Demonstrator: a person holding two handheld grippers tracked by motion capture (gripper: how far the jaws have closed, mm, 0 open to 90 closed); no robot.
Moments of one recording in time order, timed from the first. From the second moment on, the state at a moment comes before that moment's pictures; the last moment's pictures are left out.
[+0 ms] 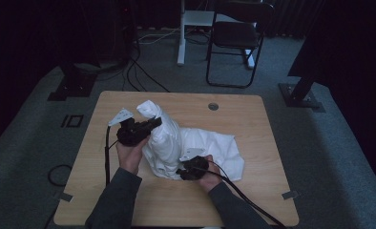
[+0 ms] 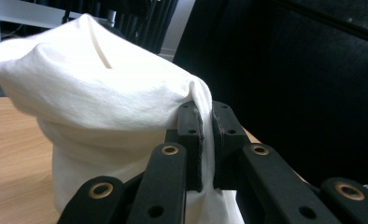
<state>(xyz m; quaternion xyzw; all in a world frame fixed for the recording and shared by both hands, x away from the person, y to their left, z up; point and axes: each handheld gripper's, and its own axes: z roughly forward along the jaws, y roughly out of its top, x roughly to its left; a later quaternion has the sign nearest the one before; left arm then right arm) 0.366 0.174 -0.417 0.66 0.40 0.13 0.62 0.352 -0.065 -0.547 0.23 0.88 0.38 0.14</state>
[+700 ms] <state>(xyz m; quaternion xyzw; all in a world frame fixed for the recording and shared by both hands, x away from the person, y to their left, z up) 0.361 0.142 -0.421 0.69 0.38 0.13 0.61 0.371 -0.078 -0.552 0.25 0.87 0.42 0.10</state>
